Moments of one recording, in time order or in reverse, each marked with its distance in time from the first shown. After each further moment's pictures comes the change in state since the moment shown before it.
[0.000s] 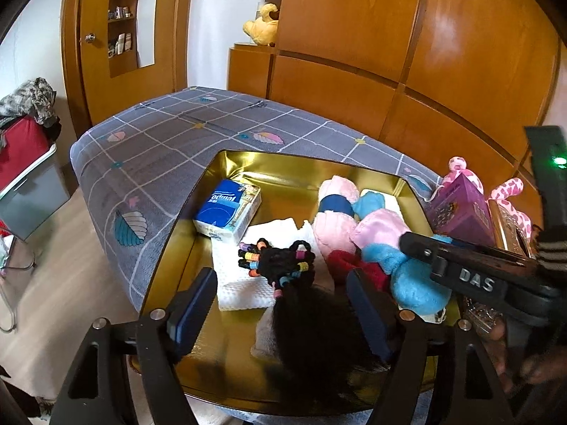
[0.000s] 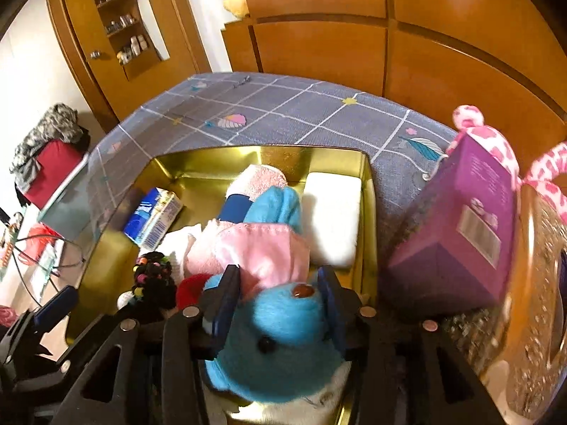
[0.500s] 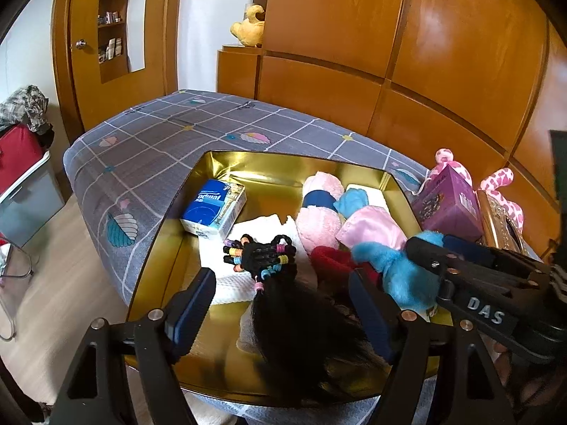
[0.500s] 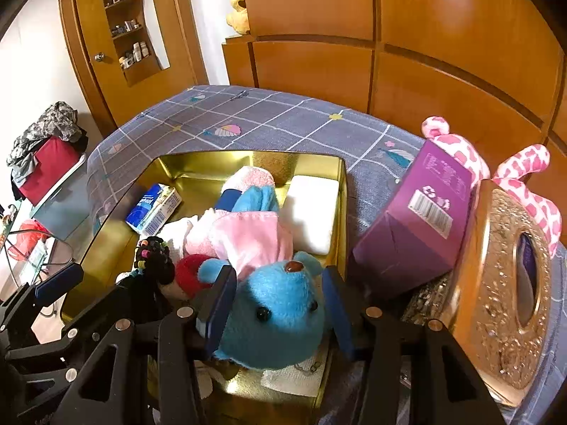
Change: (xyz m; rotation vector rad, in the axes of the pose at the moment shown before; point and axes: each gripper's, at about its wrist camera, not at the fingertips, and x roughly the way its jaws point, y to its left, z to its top) left arm -0.002 -0.011 -0.003 0.036 0.003 -0.020; right arm -0.028 0.002 -0.018 -0.042 -0.072 -0.063
